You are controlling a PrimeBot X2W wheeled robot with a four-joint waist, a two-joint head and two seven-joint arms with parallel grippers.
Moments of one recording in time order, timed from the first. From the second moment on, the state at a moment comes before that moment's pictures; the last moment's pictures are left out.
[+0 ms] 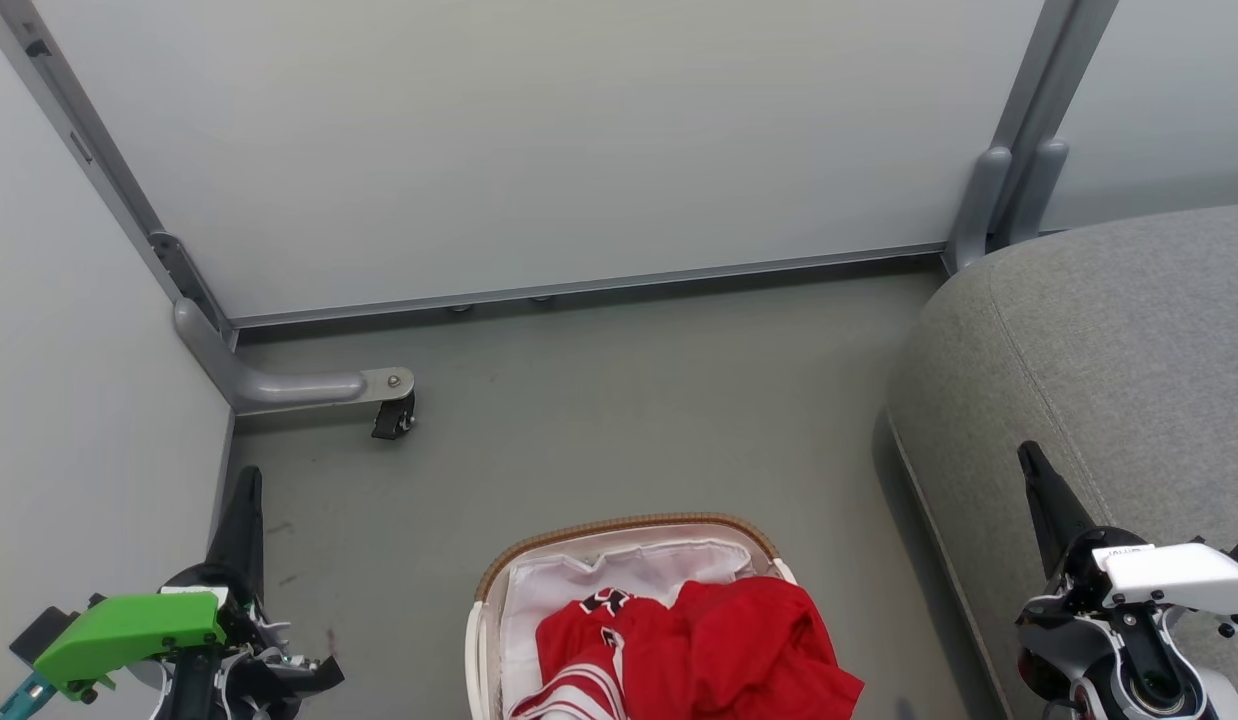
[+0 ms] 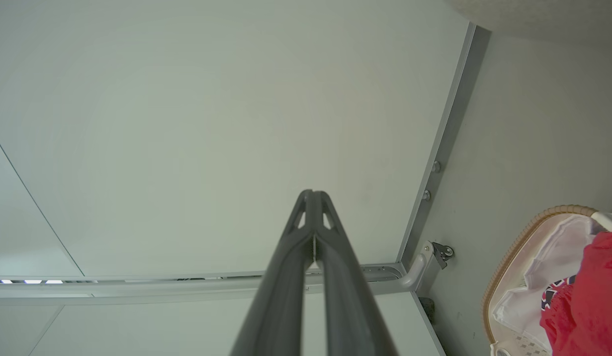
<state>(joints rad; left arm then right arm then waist) -0.10 0.05 0.11 0.24 -1.61 -0.13 0.11 -0.11 -0.05 -0.11 0.25 1.61 0.13 0.11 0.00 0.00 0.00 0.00</state>
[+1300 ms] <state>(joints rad) -0.10 0.05 0.11 0.24 -1.61 -0.13 0.11 -0.11 -0.05 -0.11 0.25 1.61 0.13 0.11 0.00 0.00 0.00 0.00</state>
